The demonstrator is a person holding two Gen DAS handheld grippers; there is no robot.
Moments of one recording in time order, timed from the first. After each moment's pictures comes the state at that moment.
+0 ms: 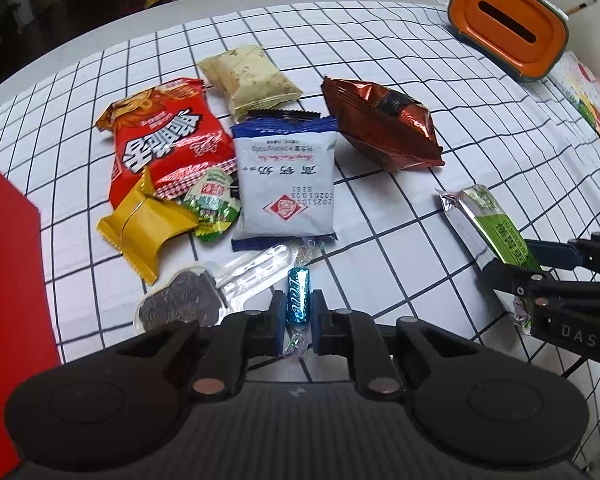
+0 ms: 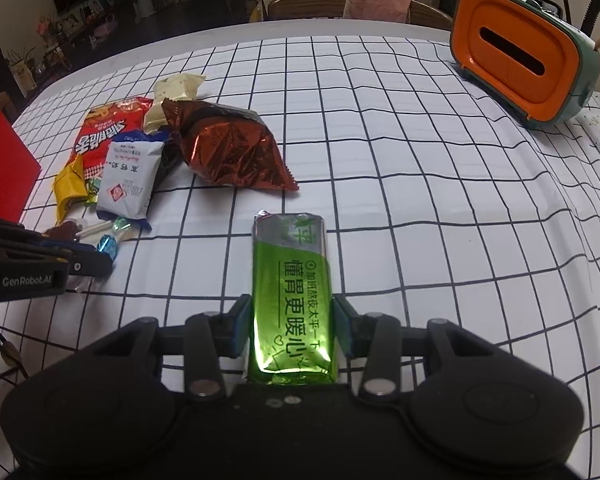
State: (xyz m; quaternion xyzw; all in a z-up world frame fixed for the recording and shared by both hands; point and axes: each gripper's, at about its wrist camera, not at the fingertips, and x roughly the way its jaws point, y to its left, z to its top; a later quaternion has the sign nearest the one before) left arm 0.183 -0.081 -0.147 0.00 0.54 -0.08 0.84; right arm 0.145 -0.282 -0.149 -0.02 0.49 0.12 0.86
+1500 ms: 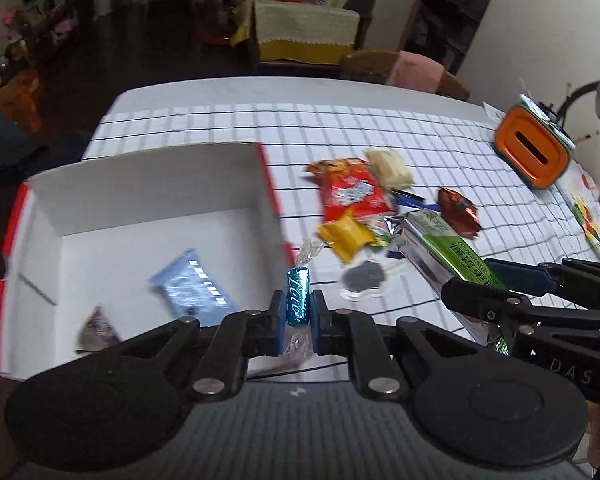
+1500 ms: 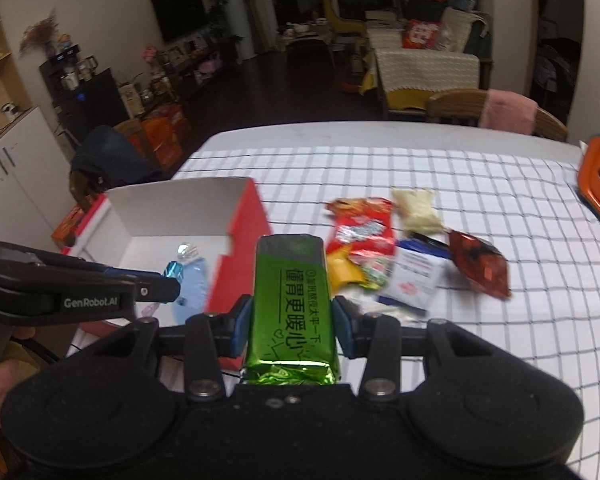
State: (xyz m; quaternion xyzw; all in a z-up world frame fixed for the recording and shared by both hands) left arm 0.065 0.094 -0.015 -0.09 0.47 0.00 0.88; right arm 0.068 -0.103 -0.010 -0.01 0.41 0.26 0.87
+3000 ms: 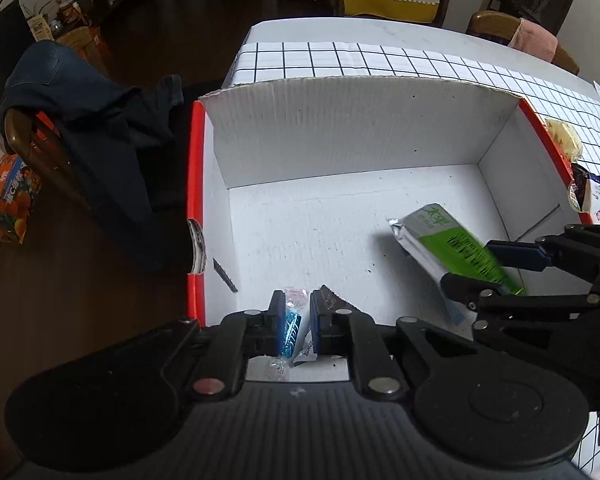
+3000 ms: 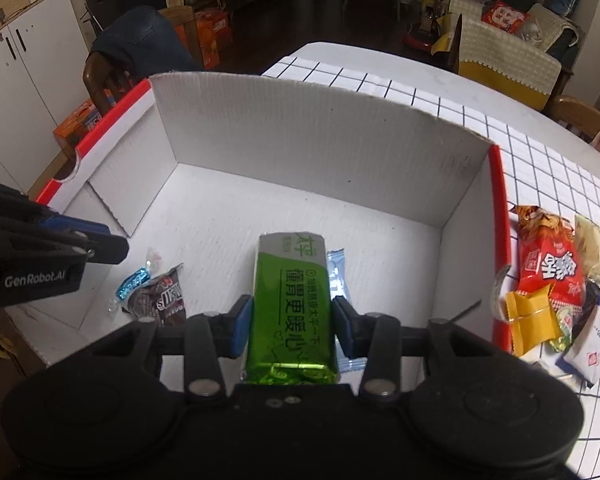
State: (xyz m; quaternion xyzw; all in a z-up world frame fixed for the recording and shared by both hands) left arm 0.074 0.273 -0.090 -0.05 0.54 0.08 0.84; right arm 0.095 0.117 -0.104 -0.14 0.48 0.29 0.82
